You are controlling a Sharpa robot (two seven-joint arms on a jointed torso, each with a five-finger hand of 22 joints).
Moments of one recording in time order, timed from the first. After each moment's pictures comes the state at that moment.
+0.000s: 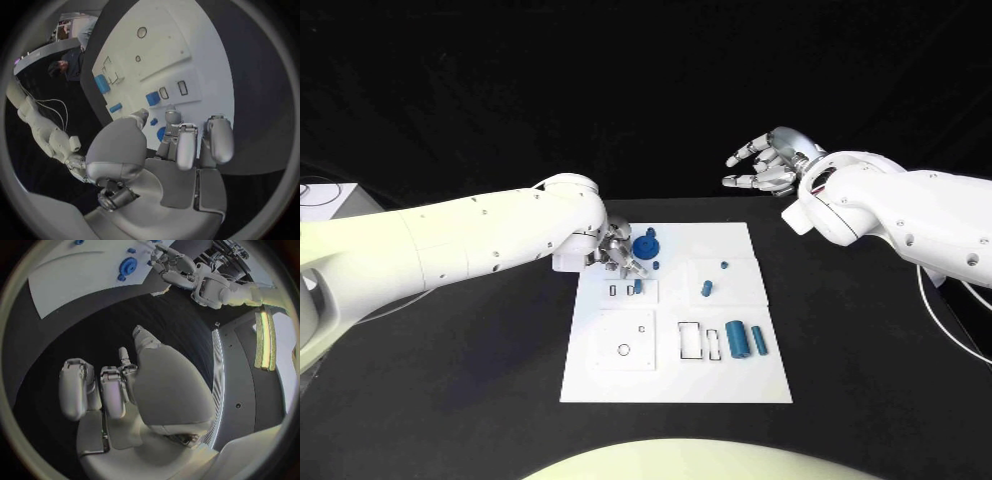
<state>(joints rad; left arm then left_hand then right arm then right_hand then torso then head) 1.36 -0.52 -0.20 1.22 -1.03 0.36 -0.52 1.05 -0.04 0.23 0.29 0.05 0.76 0.12 0.64 0.67 1.11 0.04 1.12 0.89 1.47 -0.02 1.50 1.31 0.07 1.37 0.08 1.43 1.24 1.40 -0.70 -0.15 1.28 -0.81 -0.38 -0.05 1.48 -0.16 0.16 0.26 0.19 0.85 0.17 0.19 0.34 1.46 0.09 1.45 1.31 1.47 0.01 1.57 1.31 0.03 1.47 0.11 1.36 1.31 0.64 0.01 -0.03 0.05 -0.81</state>
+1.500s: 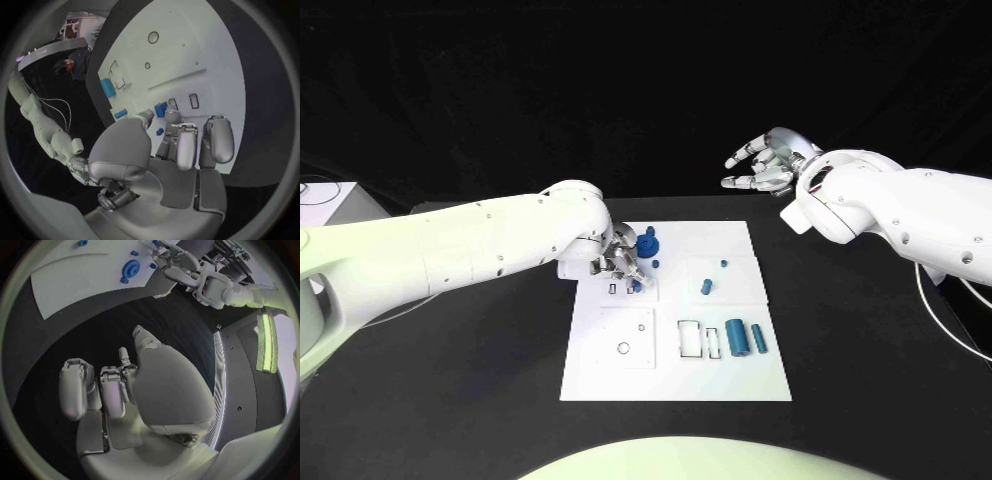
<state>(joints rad) 1.35 -0.51 -0.20 1.23 -0.98 0.37 -0.51 1.14 0.00 0.27 0.28 0.05 0.76 0.12 0.64 0.68 1.11 0.04 1.12 0.88 1.47 -0.02 1.50 1.31 0.07 1.37 0.08 1.43 1.24 1.39 -0.69 -0.15 1.26 -0.83 -0.36 -0.07 1.48 -0.16 0.16 0.26 0.19 0.85 0.17 0.19 0.34 1.46 0.09 1.45 1.31 1.46 0.01 1.57 1.31 0.03 1.47 0.11 1.36 1.31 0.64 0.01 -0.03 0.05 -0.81</state>
